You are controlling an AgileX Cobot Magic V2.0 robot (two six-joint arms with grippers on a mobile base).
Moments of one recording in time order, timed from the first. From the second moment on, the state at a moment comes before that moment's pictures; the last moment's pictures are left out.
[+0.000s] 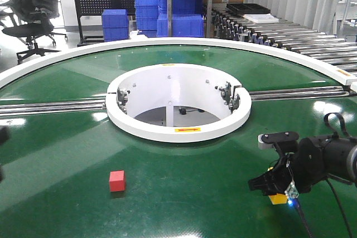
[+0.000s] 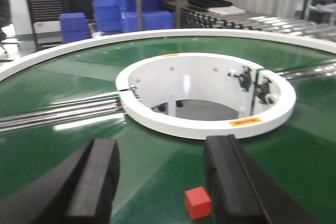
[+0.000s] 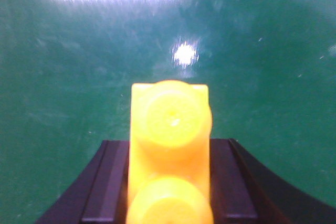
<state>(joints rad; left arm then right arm) -0.20 0.91 -0.71 -0.17 -0.02 0.20 0.09 1.96 -1.39 -0.03 0.54 -0.04</state>
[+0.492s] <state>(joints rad) -0.29 1.51 -1.17 -0.16 0.17 0.19 0.09 1.95 -1.39 -0.03 0.60 -0.03</state>
